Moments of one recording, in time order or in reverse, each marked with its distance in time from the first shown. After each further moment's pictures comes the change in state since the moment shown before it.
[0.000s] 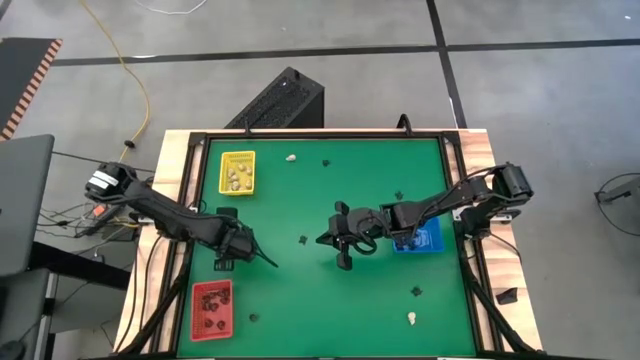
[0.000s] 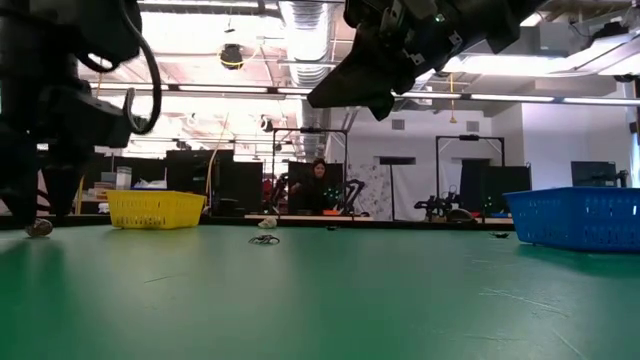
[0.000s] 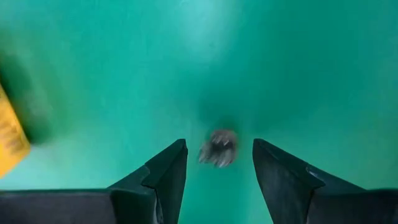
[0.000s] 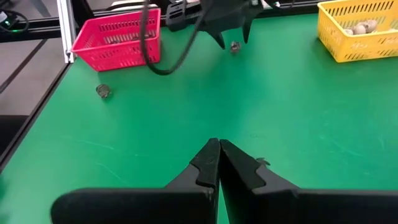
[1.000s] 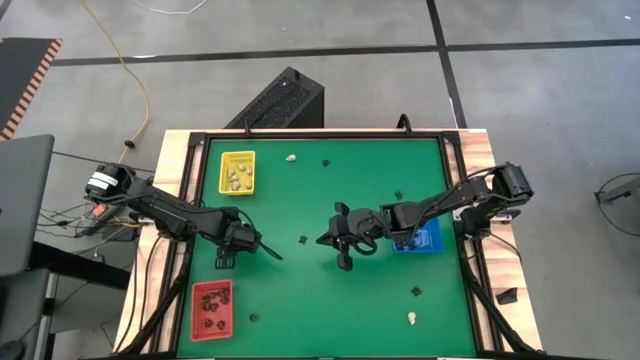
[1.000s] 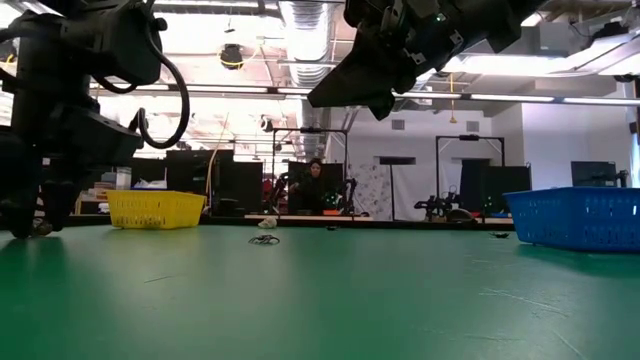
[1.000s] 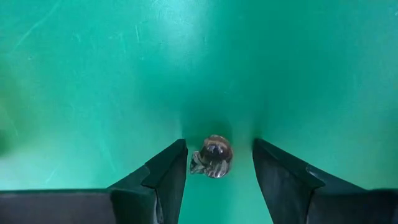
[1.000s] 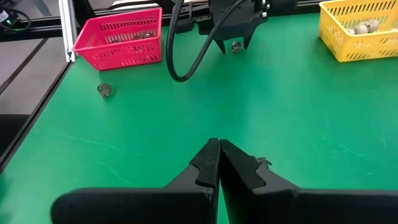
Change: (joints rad) left arm 0.099 0.000 -0.045 0.076 0.100 0.078; right arm 0.006 0.000 0.000 -0.001 -0.001 0.000
